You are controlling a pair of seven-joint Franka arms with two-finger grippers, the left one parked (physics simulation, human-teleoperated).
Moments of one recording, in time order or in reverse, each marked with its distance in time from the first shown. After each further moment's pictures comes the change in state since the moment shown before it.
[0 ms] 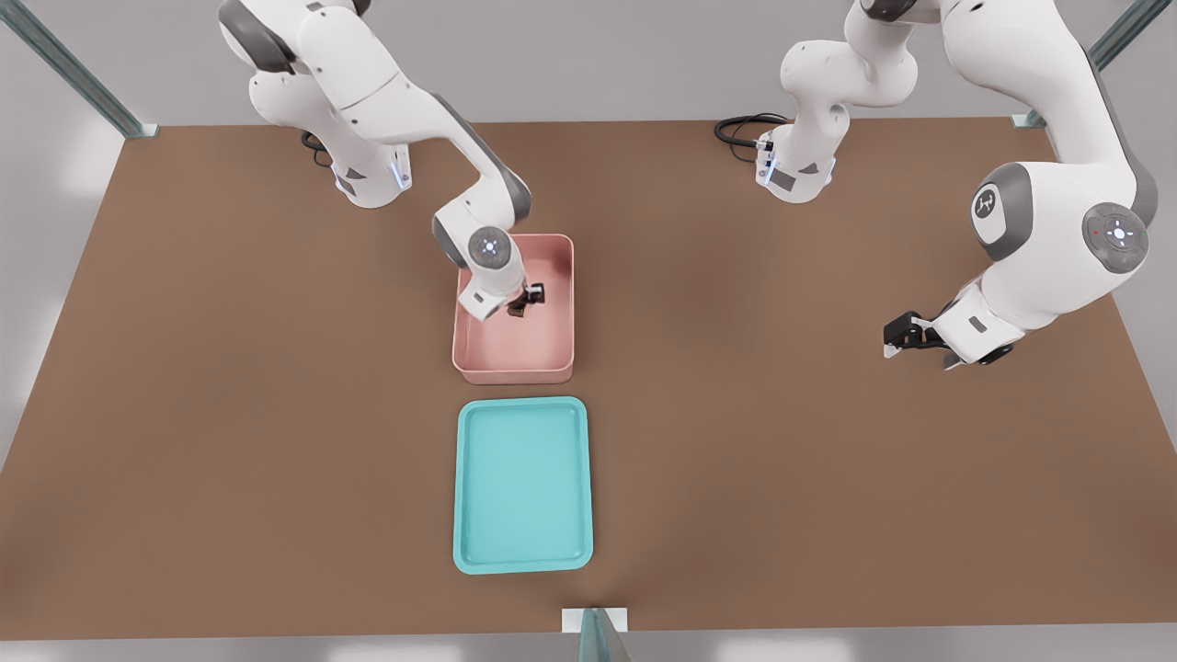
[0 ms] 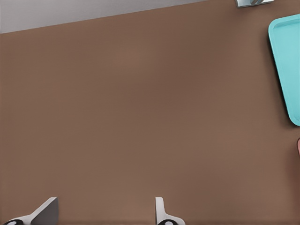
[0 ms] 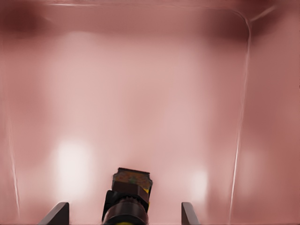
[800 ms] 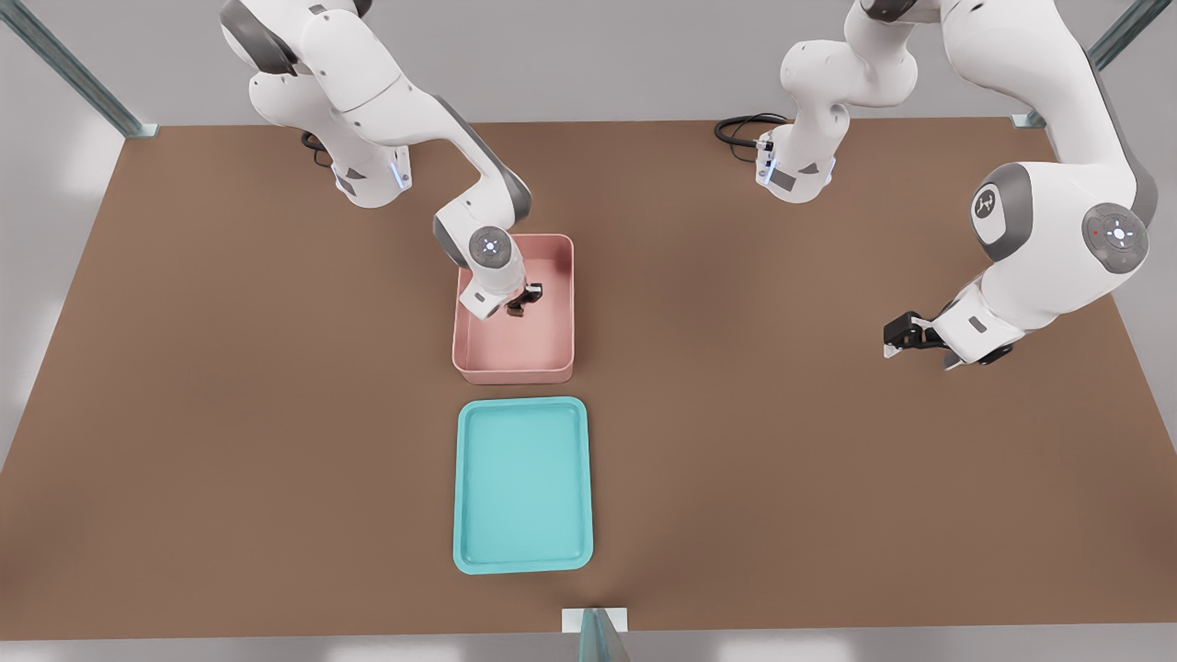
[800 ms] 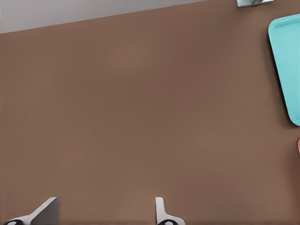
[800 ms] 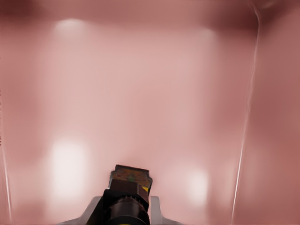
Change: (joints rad) arm 0.001 0.009 0.002 -0.019 0.002 0.024 -0.020
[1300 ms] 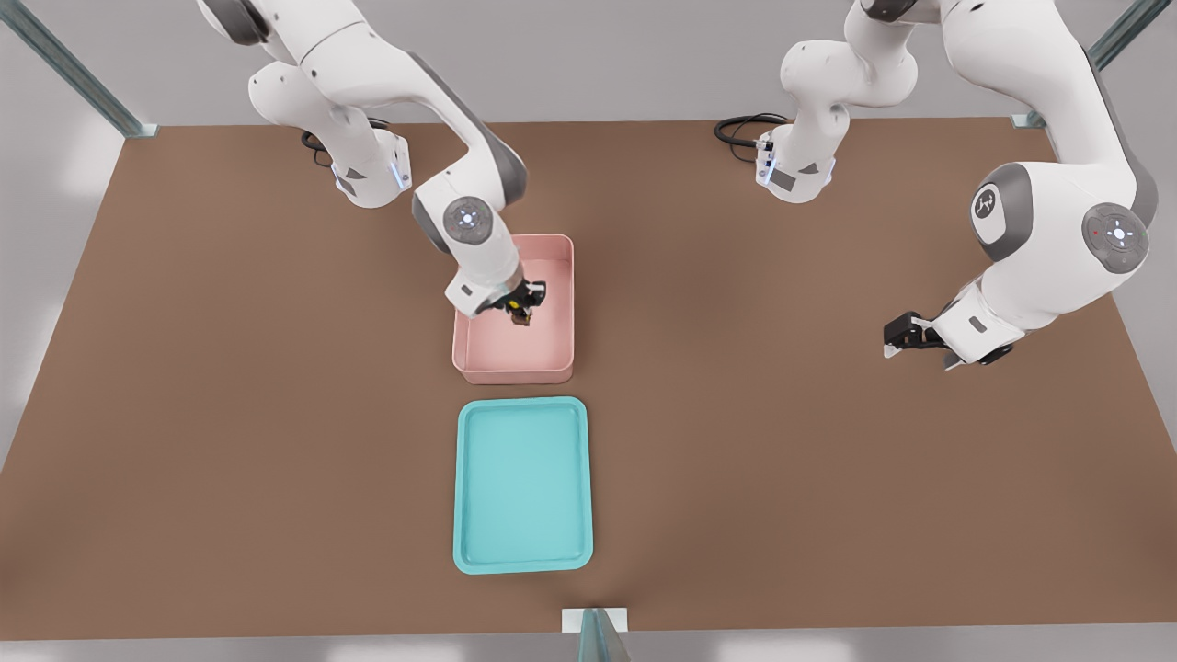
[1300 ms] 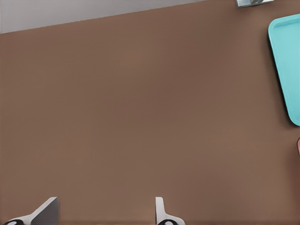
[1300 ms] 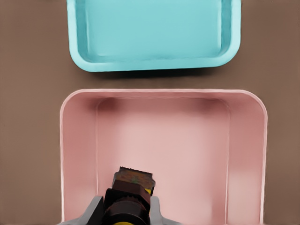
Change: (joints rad) arm -0.052 -0.127 -0.010 0.239 0.017 -0.219 -0.016
